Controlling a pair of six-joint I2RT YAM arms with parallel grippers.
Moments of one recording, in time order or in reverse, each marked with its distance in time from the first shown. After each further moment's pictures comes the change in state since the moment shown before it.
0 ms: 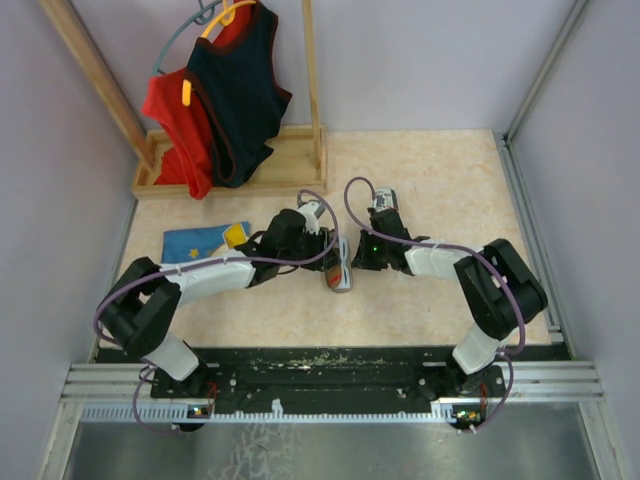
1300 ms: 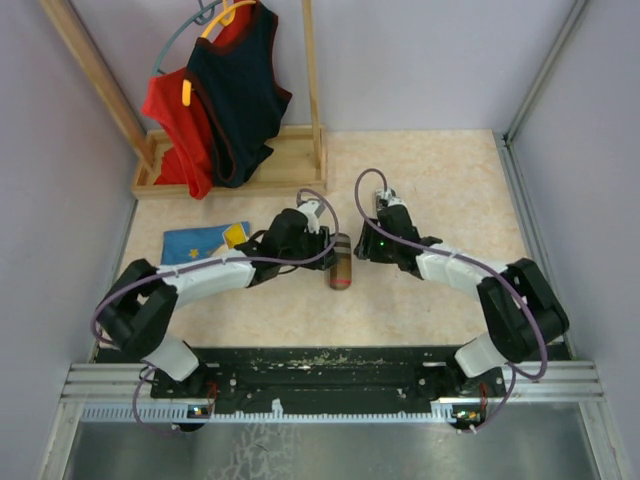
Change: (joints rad) left arm -0.013 0.031 0.023 -0.030 -0.050 -0.008; right arm -0.005 -0.113 -0.011 -0.039 0.134 0.002
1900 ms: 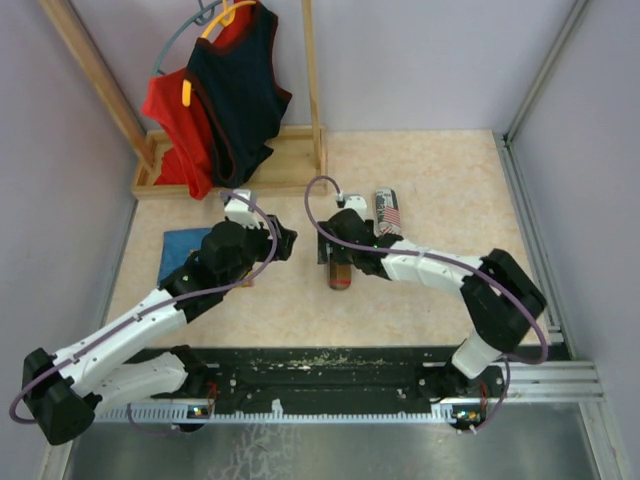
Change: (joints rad) left arm 0.001 -0.614 -0.109 -0.196 -0.428 0.042; right arm 0.266 0.020 0.180 -0.131 0.296 -0.010
